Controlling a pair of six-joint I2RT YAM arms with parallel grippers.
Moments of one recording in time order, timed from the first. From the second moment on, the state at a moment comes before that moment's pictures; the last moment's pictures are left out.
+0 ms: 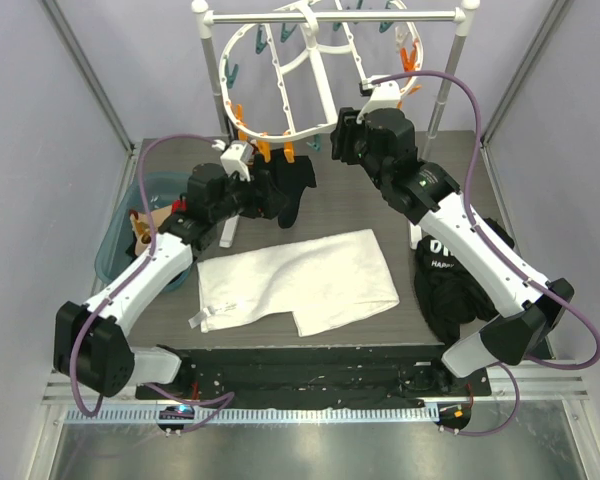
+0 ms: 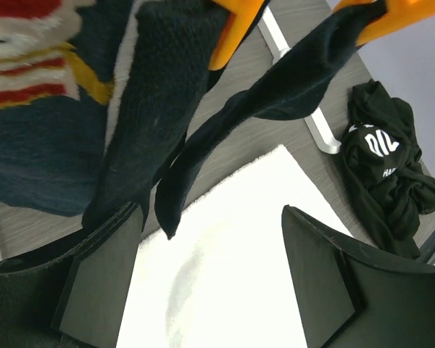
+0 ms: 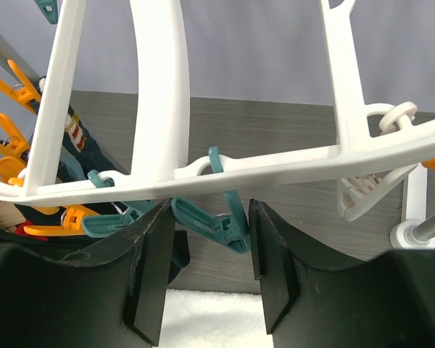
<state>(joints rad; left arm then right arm) -0.41 1.30 1.05 -0.07 0.27 -0.34 0.64 1.50 1.68 -0.39 0.39 0.25</state>
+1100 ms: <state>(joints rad) -0.54 1.41 1.06 0.06 0.19 -0.35 0.63 1.46 1.66 -0.38 0.36 0.26</state>
